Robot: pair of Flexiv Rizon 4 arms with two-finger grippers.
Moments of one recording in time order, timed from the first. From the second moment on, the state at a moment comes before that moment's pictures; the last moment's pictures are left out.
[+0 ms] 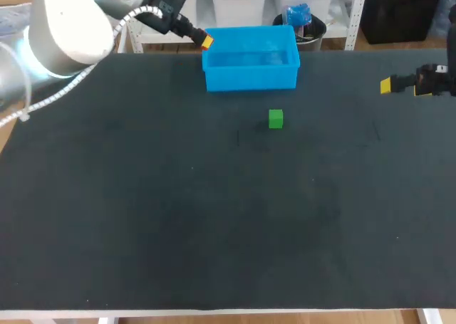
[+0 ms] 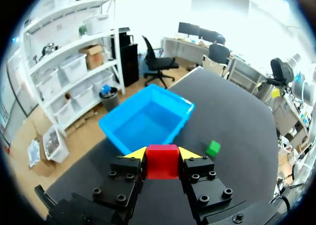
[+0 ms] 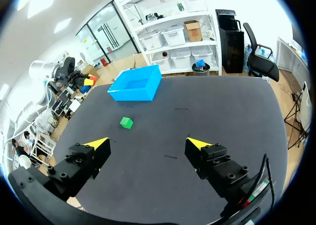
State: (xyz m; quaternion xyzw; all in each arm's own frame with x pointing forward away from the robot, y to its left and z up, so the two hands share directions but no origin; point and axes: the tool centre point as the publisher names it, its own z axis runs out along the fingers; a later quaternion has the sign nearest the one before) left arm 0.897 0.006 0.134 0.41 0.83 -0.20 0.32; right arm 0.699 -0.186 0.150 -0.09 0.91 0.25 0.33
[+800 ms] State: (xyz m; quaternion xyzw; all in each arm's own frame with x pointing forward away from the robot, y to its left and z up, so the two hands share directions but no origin) left arm 0.953 -0.032 0.098 0.42 0.83 -0.21 0.32; right arm 0.699 -0.186 0.150 -0.09 0.91 0.25 0.33
